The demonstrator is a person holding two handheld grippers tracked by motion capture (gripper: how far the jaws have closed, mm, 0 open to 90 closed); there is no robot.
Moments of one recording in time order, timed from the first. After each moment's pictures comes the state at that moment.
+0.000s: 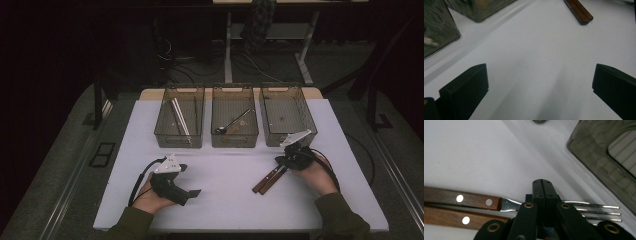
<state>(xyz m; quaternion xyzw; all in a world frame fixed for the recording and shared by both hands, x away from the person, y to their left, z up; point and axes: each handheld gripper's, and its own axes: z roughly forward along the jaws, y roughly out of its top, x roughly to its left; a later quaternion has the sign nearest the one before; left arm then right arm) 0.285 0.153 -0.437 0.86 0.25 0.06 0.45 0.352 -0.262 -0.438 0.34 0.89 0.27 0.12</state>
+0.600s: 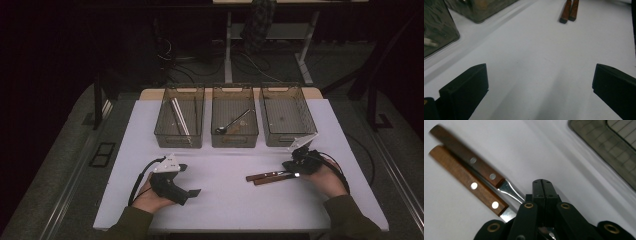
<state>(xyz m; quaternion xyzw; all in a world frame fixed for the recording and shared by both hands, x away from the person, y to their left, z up) 0.286 0.155 -0.437 0.85 0.25 0.06 0.46 0.338 -0.280 -0.435 0.34 0.90 0.25 0.10</state>
